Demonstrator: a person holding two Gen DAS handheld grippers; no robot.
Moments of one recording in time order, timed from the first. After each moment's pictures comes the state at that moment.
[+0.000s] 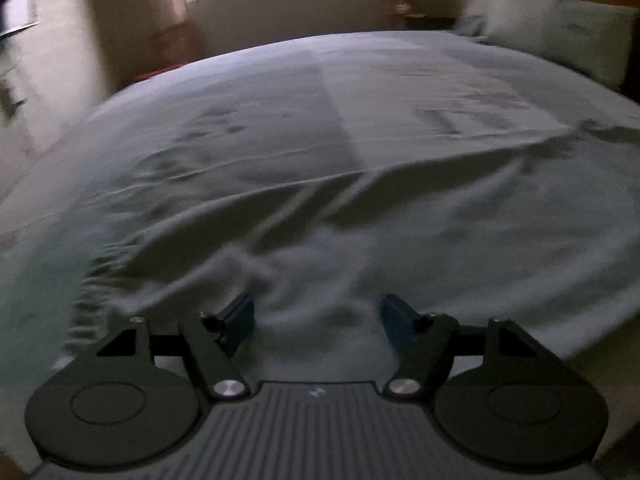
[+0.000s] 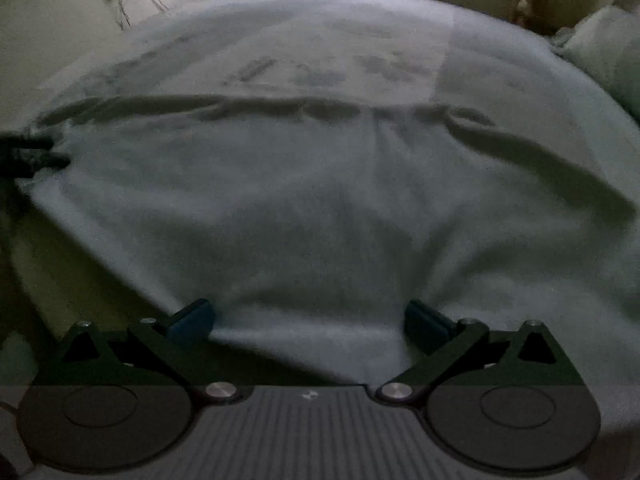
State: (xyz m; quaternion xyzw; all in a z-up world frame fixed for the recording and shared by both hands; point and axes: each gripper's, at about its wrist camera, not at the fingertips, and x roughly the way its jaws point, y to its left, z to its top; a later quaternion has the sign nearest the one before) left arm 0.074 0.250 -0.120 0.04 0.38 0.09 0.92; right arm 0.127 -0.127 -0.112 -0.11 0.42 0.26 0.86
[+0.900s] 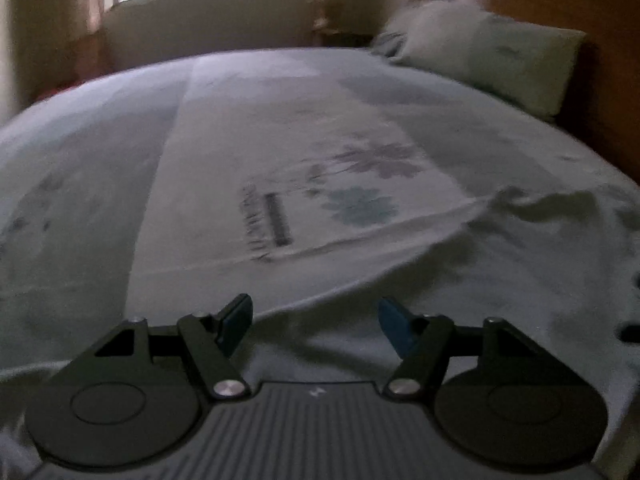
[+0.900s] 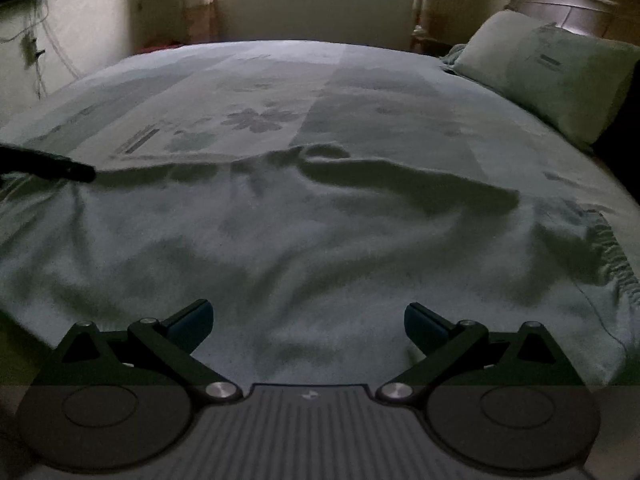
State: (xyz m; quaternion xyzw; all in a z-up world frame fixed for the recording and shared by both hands) left arm 0.194 0.145 -0.094 0.00 0.36 -0.08 0.93; right arm 0.158 -0.185 -0.104 -0.05 0.36 0.13 0.92
